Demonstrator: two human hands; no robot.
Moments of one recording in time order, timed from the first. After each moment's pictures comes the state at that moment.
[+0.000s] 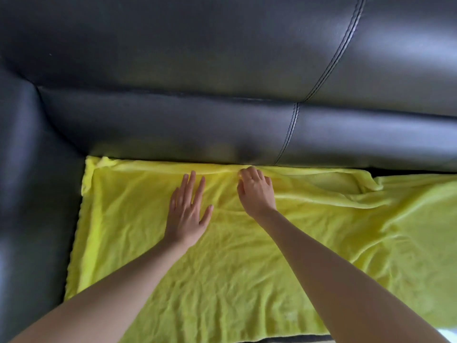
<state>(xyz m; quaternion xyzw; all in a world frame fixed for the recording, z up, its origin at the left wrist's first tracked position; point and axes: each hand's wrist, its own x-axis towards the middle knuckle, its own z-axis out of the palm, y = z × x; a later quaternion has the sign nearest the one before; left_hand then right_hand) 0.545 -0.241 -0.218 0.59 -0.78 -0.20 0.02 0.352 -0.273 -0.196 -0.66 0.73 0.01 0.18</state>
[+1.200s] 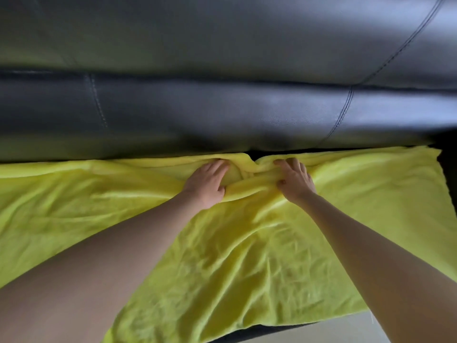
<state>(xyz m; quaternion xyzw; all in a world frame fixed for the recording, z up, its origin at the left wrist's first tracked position) 0.157 -0.263 -0.221 0.41 -0.86 -0.28 -0.11 -0.084 -0.203 -0.197 -0.54 0.80 0.09 0.23</state>
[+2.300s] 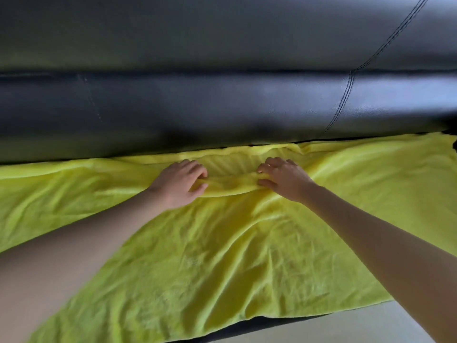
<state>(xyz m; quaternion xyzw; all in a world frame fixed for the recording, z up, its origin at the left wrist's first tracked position) 0.211 -0.265 -0.202 0.36 -0.90 -0.22 -0.04 -0.082 -0.202 -0.192 -0.76 0.61 0.12 0.21</state>
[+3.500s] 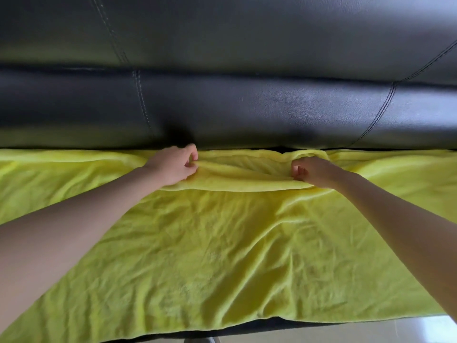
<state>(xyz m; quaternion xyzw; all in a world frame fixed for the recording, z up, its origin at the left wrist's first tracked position) 0.274 -0.311 -0.179 0.50 -0.81 -0.28 -0.11 -0.091 -0.243 -0.185 -0.67 0.64 0.19 0.32</state>
